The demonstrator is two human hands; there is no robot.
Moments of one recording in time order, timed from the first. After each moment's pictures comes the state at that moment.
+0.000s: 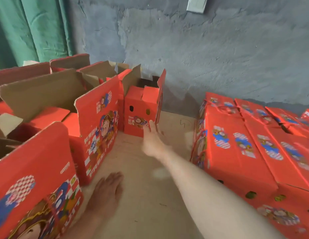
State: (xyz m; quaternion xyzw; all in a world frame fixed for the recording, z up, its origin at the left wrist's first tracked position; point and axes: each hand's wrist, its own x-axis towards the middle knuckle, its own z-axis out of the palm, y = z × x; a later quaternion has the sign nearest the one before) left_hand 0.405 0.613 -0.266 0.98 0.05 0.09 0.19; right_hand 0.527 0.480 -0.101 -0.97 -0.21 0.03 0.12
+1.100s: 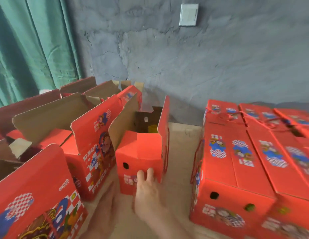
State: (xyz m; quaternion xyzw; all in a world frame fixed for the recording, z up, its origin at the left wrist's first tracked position) left_hand 0.393 0.603 -0.253 0.92 0.13 0.14 0.33; right_hand 0.430 0.453 -0.145 -0.95 -0.24 0.00 0.20
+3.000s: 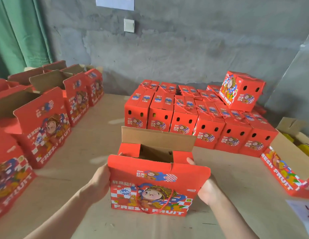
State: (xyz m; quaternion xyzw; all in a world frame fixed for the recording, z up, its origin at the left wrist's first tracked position) left_hand -0.003 0.312 -0.090 0.61 0.15 -0.07 0.77; right_hand 0.006 0.008 -0.068 -0.62 0.12 0.11 0.77
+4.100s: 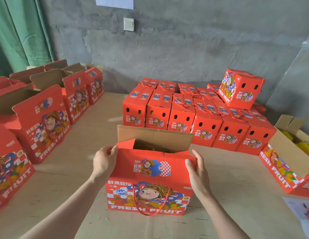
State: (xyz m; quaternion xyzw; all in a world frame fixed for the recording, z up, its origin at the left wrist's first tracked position) left_hand 0.009 0.283 -0.062 0.81 0.21 0.15 0.52; right_hand 0.004 -0.001 -0.086 -0.83 0.01 -0.15 0.53
